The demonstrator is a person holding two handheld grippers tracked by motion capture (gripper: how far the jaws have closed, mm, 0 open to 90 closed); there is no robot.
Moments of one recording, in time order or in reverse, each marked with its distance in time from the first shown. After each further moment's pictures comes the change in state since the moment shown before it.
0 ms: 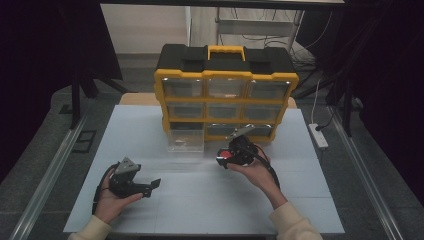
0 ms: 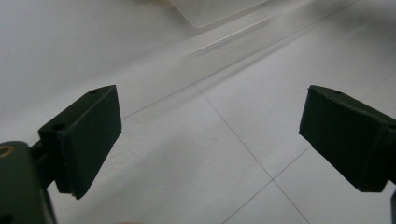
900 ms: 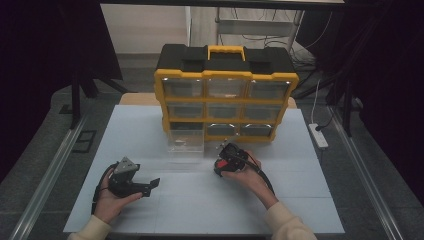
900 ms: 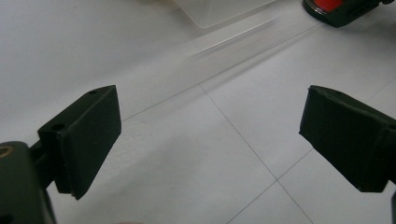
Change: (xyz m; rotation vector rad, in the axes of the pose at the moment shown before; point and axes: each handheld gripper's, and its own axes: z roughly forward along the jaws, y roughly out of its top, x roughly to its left) left arm 0.002 0.000 0.000 0.001 0.006 -0.006; right arm 0.006 -0.016 0.052 0.169 -0.022 -0.052
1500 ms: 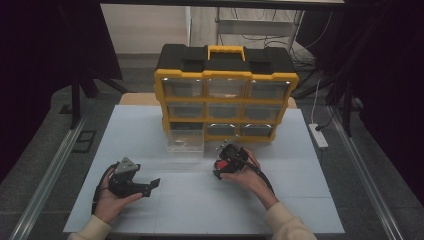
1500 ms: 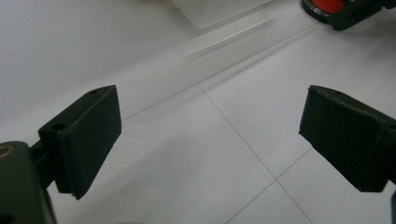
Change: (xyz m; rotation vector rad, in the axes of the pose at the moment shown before) left arm 0.000 0.000 0.000 -0.002 -0.002 0.002; right arm 0.000 -0.002 0.004 0.002 -0.015 -0.005
